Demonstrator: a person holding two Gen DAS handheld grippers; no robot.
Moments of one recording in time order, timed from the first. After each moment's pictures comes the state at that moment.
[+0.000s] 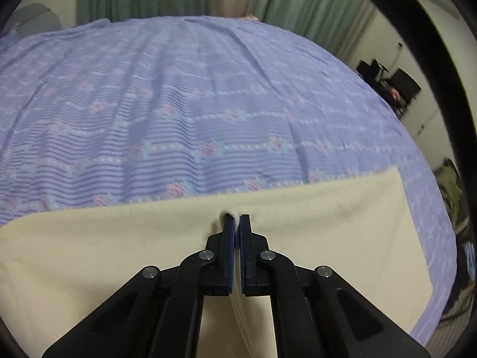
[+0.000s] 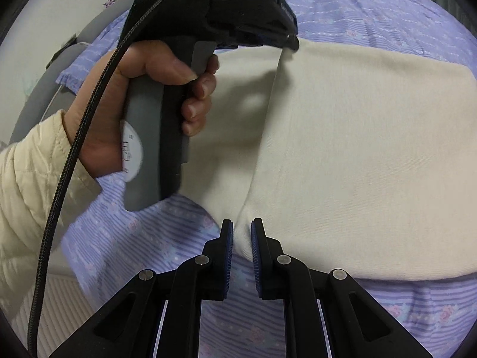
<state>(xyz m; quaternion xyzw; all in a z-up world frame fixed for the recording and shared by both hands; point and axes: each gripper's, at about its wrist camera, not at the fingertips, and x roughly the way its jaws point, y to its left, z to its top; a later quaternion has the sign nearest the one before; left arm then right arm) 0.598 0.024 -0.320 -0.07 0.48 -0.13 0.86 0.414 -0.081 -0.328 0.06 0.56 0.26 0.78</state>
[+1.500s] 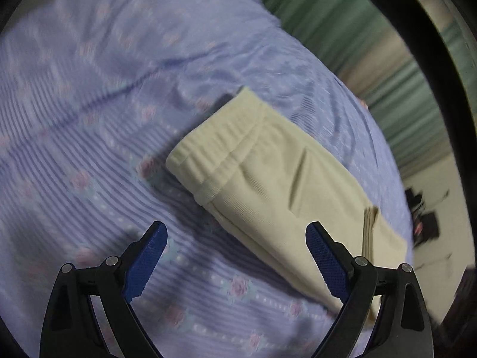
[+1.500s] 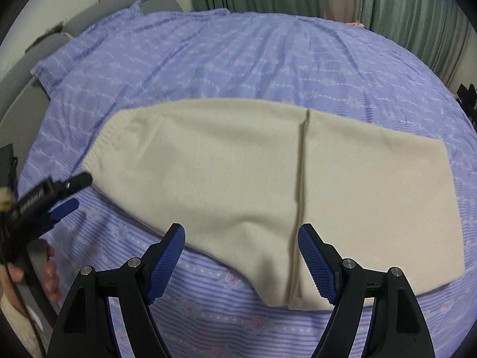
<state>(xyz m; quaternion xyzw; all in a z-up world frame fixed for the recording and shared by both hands) 0.388 0.309 -0.359 -0.36 0.44 0.07 0.82 0.412 -0.002 -0.280 -0.05 0.50 0.15 0.85</state>
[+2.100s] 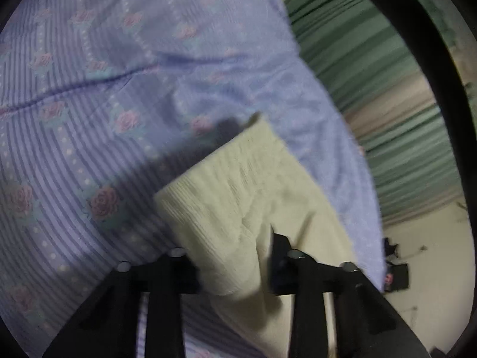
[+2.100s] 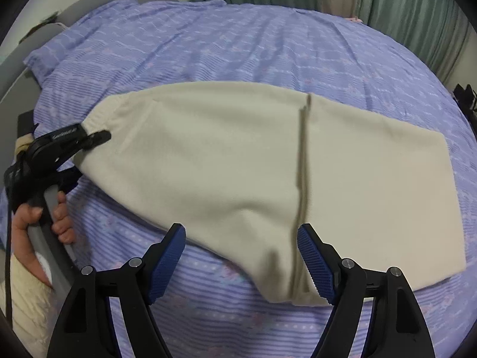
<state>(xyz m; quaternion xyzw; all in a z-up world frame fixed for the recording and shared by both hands) 0.430 0.318 -0.379 -0.45 0.37 0.08 0.81 0.405 0.003 -0.291 -0.06 0.51 0.14 0.85</state>
